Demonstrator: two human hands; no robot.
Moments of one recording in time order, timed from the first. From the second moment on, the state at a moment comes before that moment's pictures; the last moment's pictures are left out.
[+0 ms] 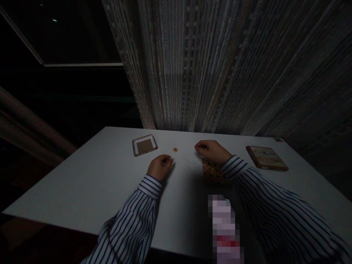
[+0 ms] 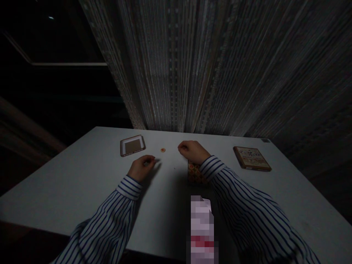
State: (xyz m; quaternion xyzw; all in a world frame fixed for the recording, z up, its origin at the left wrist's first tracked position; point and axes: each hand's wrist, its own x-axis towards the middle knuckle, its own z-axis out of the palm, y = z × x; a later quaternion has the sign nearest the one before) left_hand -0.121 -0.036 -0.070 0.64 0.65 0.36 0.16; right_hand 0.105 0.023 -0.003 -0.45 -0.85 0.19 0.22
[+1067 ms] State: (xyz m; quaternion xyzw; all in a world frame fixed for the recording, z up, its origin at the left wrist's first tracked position) left_hand -0.106 0.013 -0.084 0.66 0.71 0.21 0.10; right_hand 0.042 0.066 -0.048 -0.48 -0.86 0.14 0.00
